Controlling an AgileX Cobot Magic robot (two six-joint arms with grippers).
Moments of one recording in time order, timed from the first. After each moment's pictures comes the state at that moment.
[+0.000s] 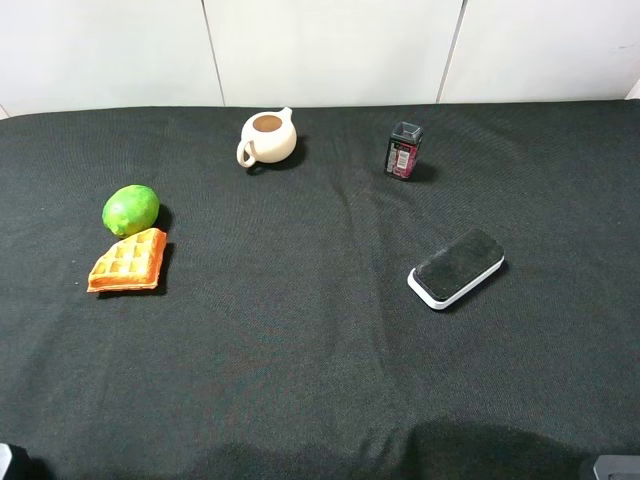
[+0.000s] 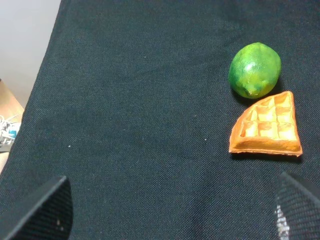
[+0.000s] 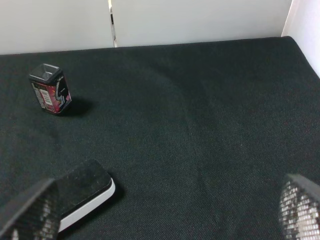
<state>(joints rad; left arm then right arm) -0.01 0.00 -0.49 0.17 1.07 -0.14 0.01 -0.01 -0.50 0.00 1.02 -0.01</state>
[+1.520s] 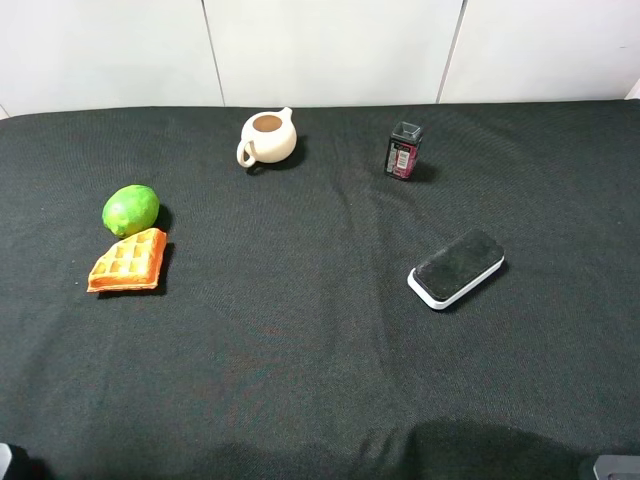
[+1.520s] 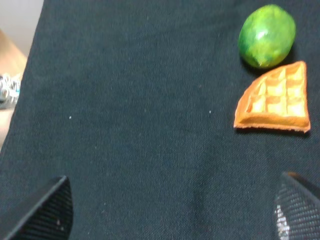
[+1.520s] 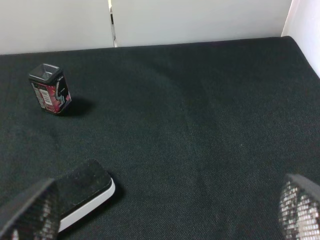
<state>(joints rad) -0.01 0.33 -0.58 0.17 1.07 -0.17 0.01 -0.01 -0.50 0.00 1.02 -0.01</state>
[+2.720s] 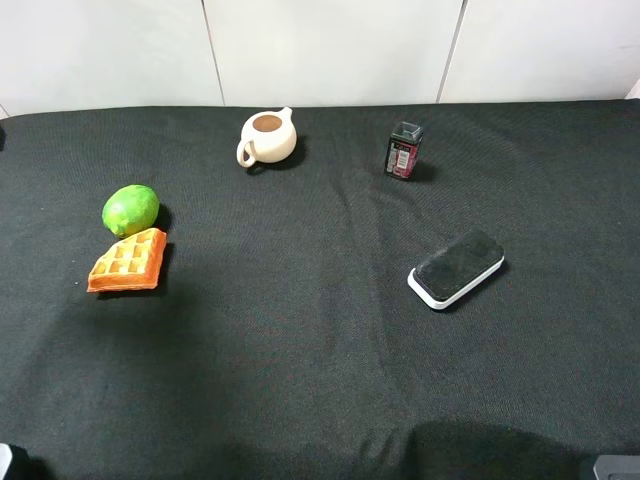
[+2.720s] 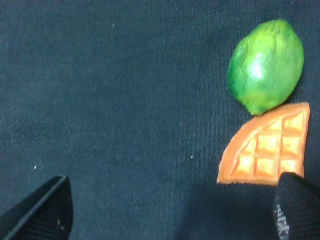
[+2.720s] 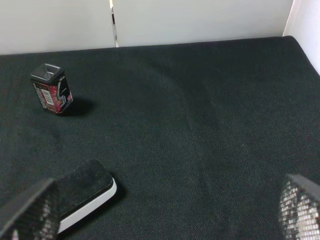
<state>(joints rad) -0.01 1.25 -0.97 0.14 0.90 -0.17 0.01 -0.01 -0.50 0.00 1.02 -0.01</state>
